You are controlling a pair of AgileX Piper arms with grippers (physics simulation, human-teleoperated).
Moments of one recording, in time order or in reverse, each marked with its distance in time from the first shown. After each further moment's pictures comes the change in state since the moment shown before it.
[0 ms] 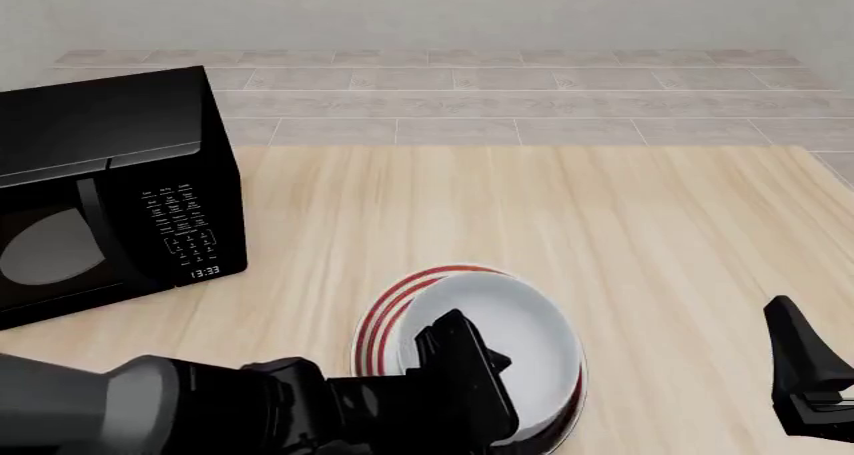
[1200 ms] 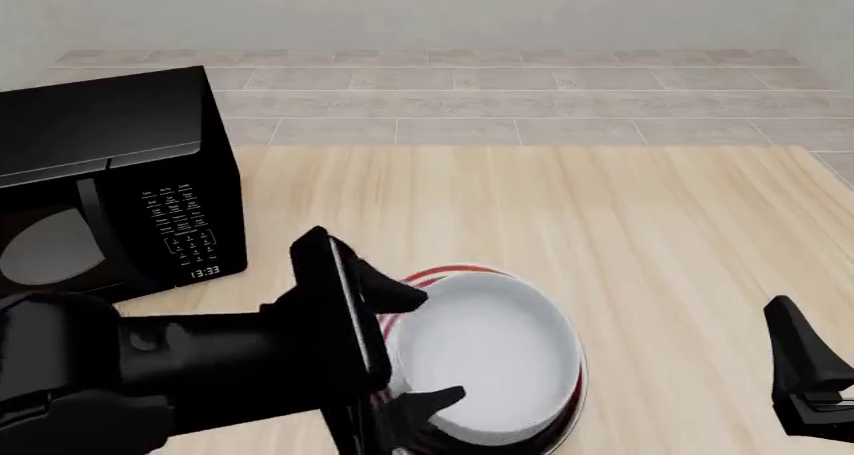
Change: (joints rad) left arm 0.081 -0.499 0.031 0.415 0.132; right arm 0.000 0.000 0.000 0.000 0.000
